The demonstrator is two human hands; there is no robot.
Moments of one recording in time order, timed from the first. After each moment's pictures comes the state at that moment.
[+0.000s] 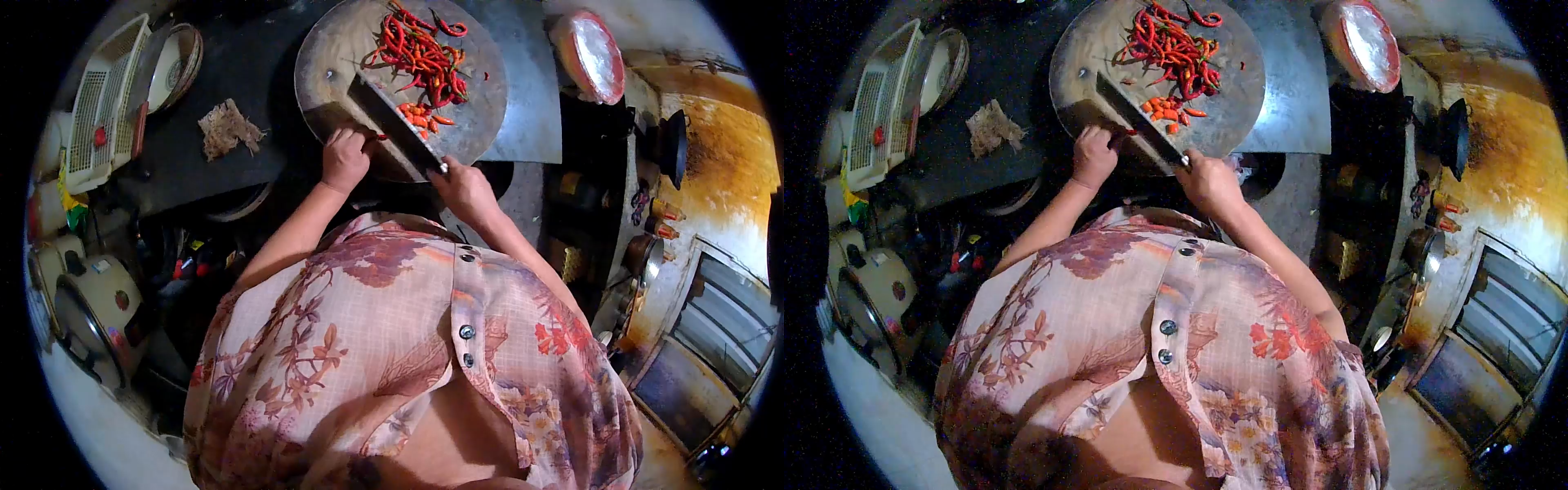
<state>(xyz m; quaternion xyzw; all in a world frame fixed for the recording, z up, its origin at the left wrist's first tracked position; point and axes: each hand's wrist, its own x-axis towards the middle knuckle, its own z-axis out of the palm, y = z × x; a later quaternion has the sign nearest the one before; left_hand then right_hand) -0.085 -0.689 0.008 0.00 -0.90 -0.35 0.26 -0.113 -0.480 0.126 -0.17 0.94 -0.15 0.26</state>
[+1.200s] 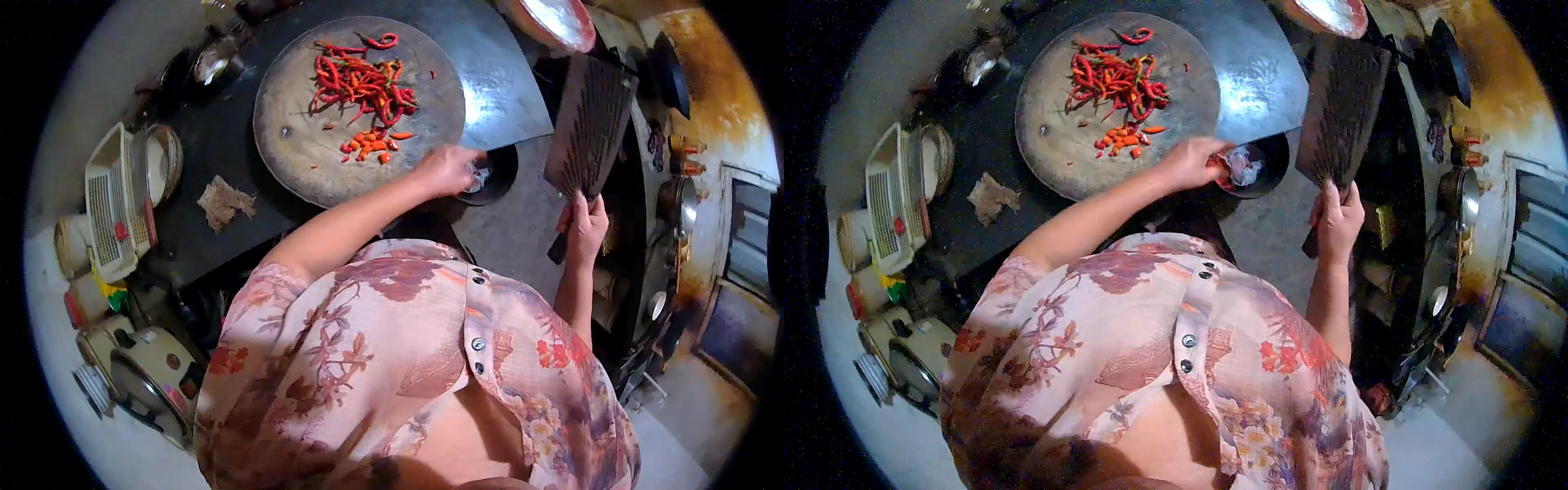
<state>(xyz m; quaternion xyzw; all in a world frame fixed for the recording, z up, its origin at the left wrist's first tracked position) -0.150 -0.567 0.048 -0.29 -0.82 -0.49 -0.05 -0.064 -0.347 0.192 0.19 0.79 -0.57 -0.11</state>
